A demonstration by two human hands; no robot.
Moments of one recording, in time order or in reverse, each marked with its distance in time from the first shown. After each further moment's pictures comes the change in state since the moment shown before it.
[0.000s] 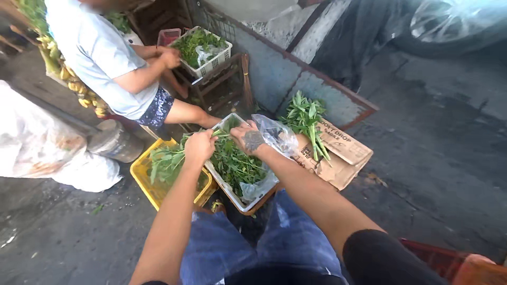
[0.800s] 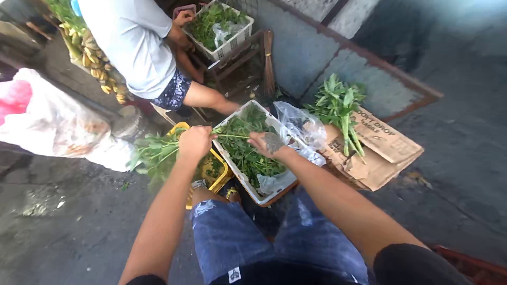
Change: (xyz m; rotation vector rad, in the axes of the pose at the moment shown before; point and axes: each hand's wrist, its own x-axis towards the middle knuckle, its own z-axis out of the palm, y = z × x) left_hand -0.008 -0.045 -0.035 0.244 -0.153 -0.025; right_hand -0.011 -0.004 0.028 0.288 -0.381 0.094
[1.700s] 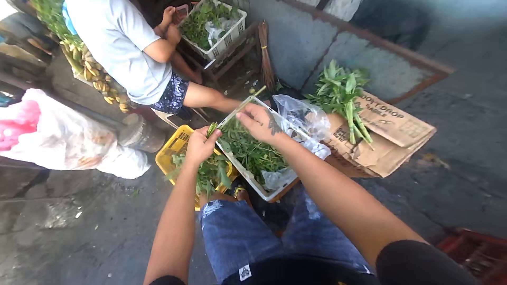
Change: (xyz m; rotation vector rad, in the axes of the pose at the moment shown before) left_hand -0.007 0.000 0.024 -0.781 0.157 0.114; right_hand -0.004 -0.061 -0.070 0.718 0.563 -0.126
